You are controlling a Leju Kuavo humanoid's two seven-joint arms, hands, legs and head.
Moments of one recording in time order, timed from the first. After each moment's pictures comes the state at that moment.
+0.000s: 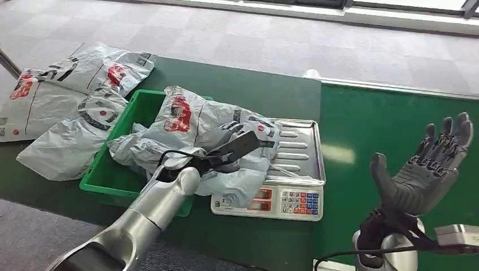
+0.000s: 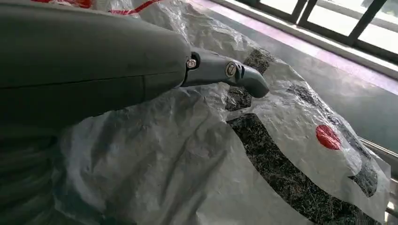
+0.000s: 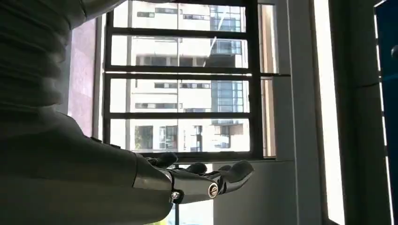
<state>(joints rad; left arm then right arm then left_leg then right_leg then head) -0.74 -0.28 -0.46 -0.72 -0.84 -0.02 0.03 0.02 0.14 -0.13 -1.88 0.01 -0.24 -0.70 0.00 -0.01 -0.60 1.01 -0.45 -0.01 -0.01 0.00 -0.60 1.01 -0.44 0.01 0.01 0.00</state>
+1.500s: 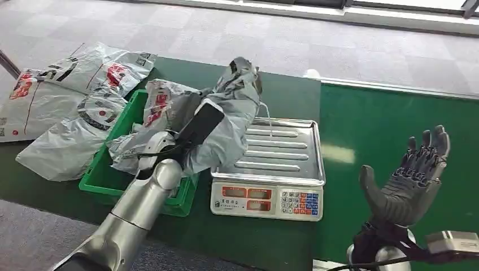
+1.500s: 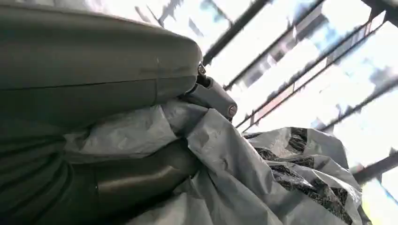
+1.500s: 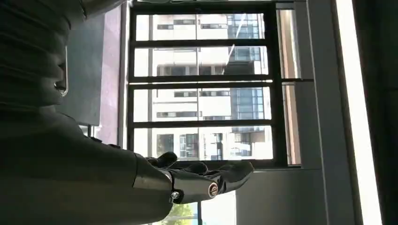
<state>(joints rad) -0.66 -0.19 -0.34 -1.07 -0.81 0.43 -0.12 0.13 0.14 -0.09 -1.89 -0.01 -0.25 -0.68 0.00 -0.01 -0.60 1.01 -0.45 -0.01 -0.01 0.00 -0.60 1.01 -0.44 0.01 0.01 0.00</state>
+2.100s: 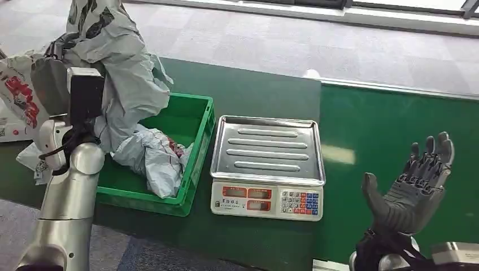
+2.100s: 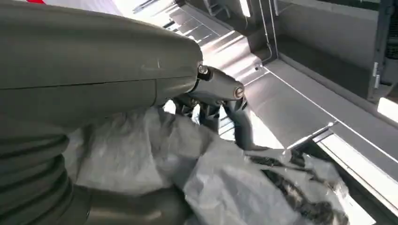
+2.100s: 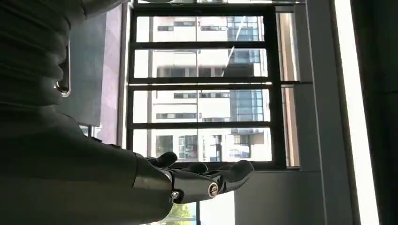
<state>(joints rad) -0.62 -0.01 -0.04 -1.33 -0.89 0.61 -0.11 0.15 0.14 -0.09 -1.91 -0.01 -0.23 -0.69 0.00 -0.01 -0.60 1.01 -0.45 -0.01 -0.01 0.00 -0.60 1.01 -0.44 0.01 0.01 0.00</state>
